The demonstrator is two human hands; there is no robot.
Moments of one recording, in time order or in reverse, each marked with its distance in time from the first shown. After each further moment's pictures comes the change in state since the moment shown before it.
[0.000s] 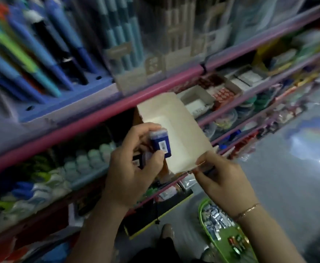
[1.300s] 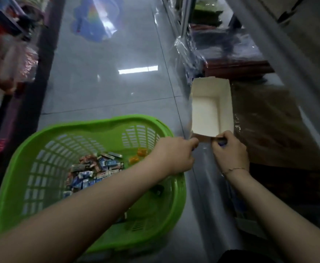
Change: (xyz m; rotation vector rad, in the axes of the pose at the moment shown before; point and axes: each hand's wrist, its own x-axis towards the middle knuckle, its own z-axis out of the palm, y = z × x) left_hand -0.460 -0.402 0.727 0.480 -1.456 0.991; right_hand -0.460 0.721 0.305 -0.128 1.032 1.400
